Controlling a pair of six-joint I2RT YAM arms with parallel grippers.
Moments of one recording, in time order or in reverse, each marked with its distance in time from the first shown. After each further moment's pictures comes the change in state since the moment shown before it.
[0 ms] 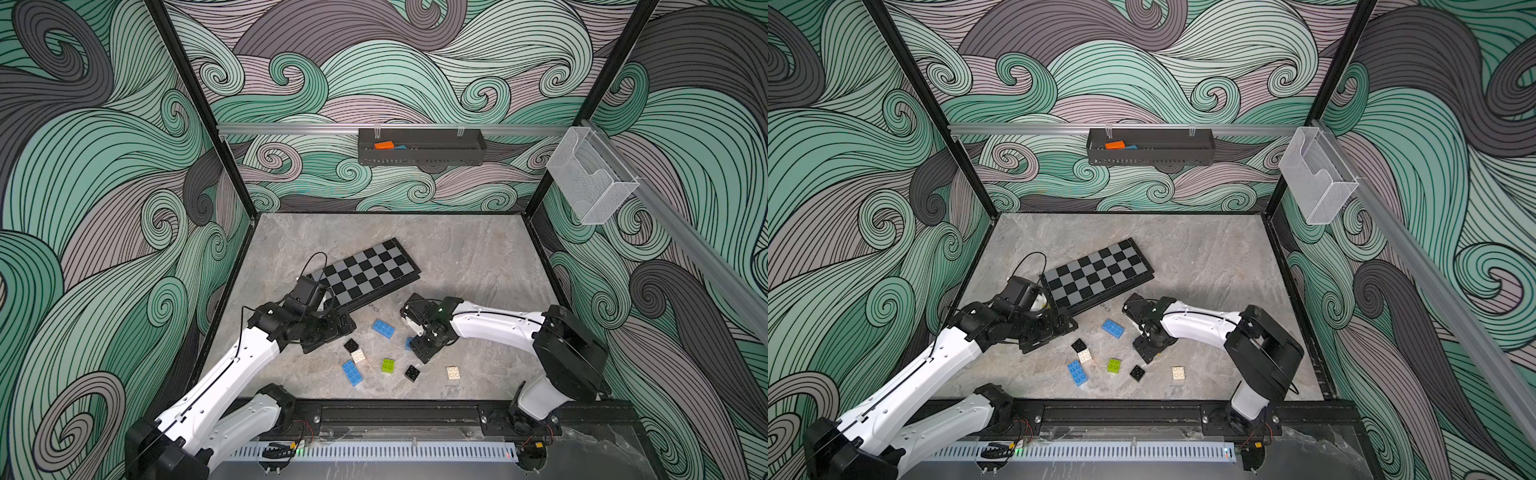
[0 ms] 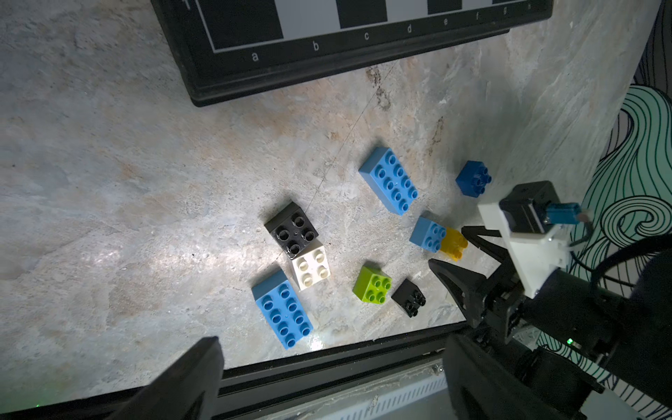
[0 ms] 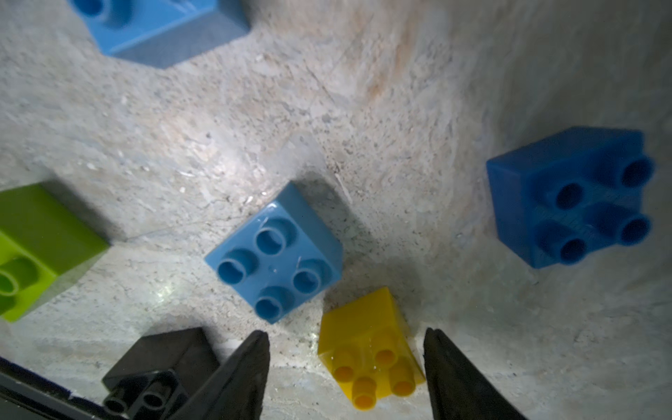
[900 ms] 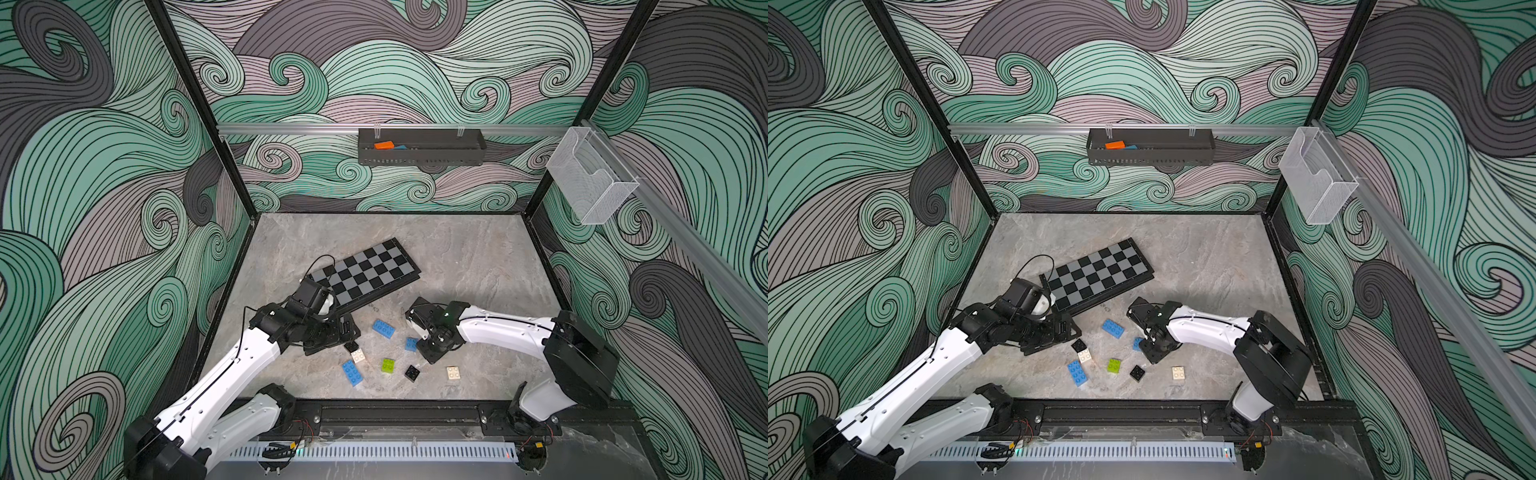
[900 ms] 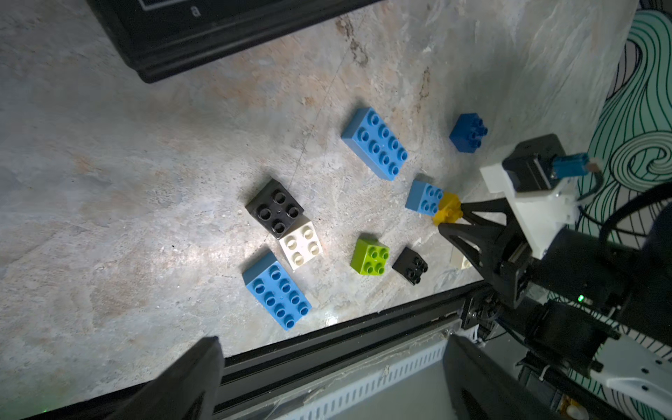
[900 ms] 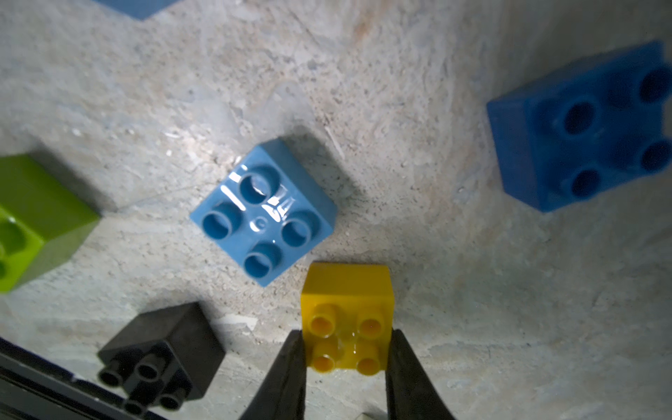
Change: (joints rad) left arm -0.051 -0.013 -0.003 -0.018 0.061 0.105; right arm 0.008 -0.068 -0.053 -0.001 0.003 0.047
